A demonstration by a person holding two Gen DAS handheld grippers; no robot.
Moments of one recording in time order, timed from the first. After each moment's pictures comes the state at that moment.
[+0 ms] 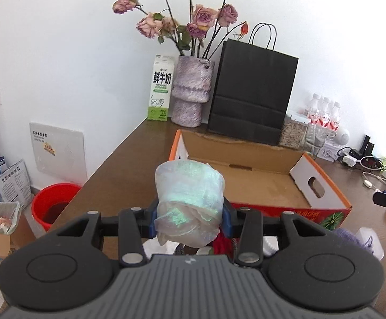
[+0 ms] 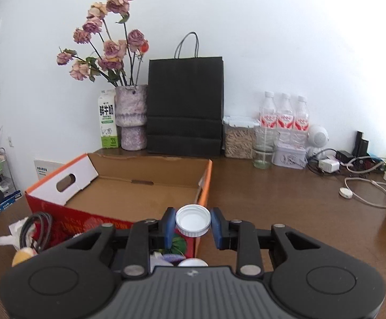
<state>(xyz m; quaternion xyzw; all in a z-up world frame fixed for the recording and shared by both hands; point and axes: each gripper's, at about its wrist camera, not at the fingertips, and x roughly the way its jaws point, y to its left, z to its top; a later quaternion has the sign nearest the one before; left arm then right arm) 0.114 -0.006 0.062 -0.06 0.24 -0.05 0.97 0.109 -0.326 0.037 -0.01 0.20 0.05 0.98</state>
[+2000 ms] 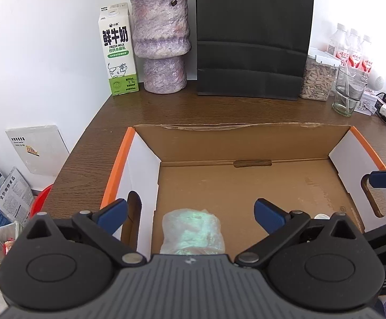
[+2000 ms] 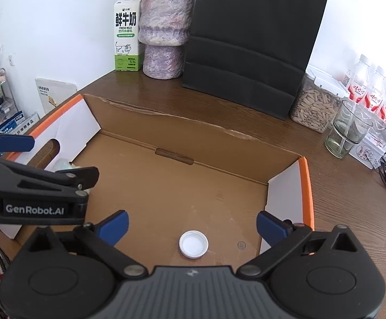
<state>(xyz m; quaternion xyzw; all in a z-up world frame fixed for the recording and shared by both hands) 0.319 -0.079 0.028 0.04 0.38 -0.04 0.93 0.314 -0.232 0.003 -0.09 0.41 0.08 0.90</state>
